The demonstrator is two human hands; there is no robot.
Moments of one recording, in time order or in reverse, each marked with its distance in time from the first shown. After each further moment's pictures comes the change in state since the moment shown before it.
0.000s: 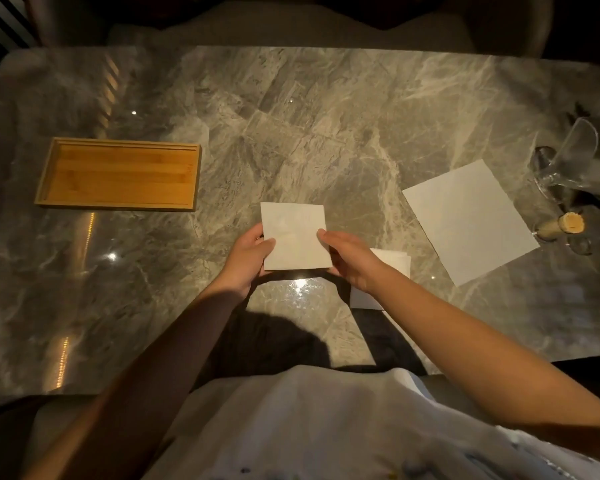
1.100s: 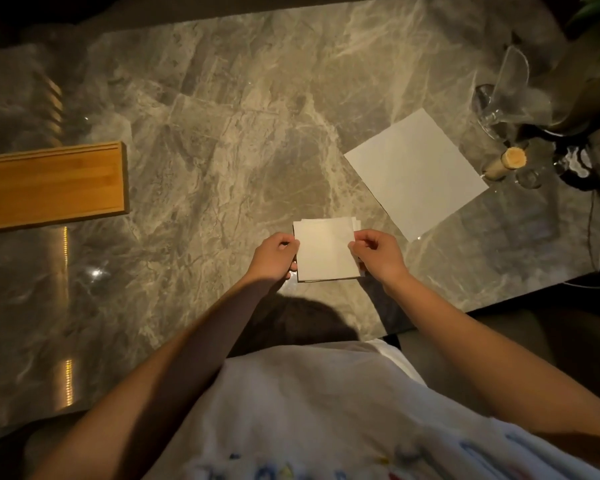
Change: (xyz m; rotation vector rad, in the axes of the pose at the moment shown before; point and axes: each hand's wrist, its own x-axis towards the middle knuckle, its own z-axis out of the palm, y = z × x) left_hand 0.020 -0.060 0.111 0.476 -0.065 -0.114; right_hand -0.041 0.068 -0.121 -0.266 0.500 -0.220
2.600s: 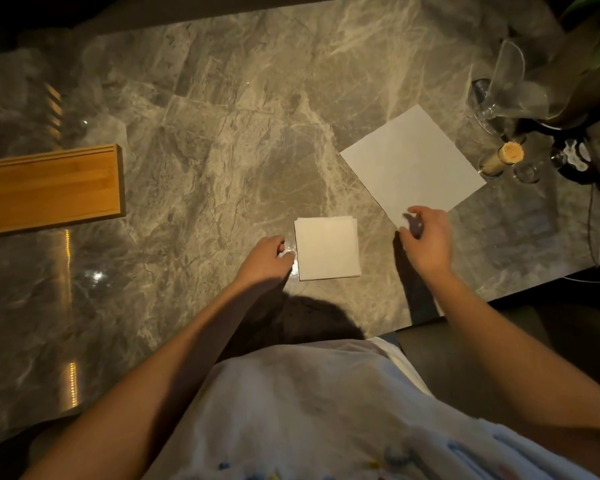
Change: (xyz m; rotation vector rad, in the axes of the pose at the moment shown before) left_hand -0.007 -0.001 -0.009 0.561 -0.004 0.231; right_hand 0.028 0.029 -0.070 -0.465 0.355 -0.212
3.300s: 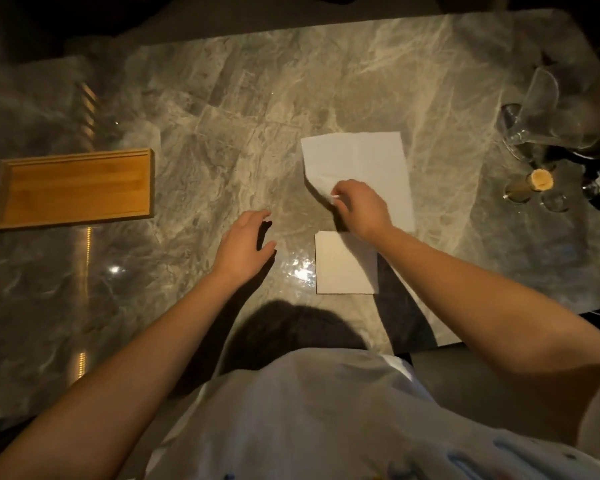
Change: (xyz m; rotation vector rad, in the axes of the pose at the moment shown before) left_hand 0.010 -0.037 -0.061 0.149 0.278 0.187; right_hand 0.043 -0.134 0.062 -0.176 -0.302 -0.541
